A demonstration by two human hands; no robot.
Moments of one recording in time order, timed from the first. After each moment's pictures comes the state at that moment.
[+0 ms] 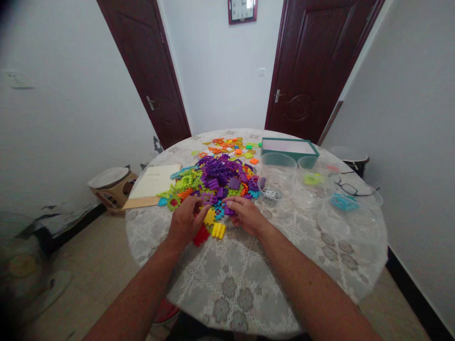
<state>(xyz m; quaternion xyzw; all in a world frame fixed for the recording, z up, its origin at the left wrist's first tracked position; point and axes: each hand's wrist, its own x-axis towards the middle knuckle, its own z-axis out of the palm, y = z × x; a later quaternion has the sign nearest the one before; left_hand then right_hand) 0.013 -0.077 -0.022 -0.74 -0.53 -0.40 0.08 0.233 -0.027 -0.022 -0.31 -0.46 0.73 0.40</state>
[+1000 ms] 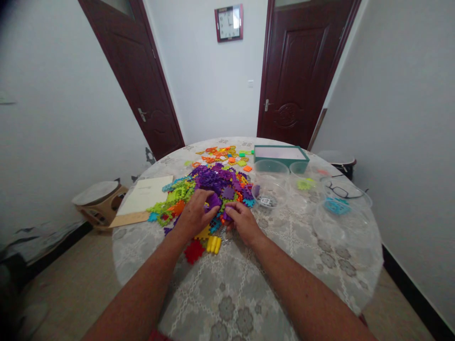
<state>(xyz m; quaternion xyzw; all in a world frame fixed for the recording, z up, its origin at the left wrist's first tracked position) 0.038 -0.023 0.007 -0.80 -0.49 -0.35 0.05 0.227 -0.013 -0.046 -0.37 -0.46 0.65 0.48</state>
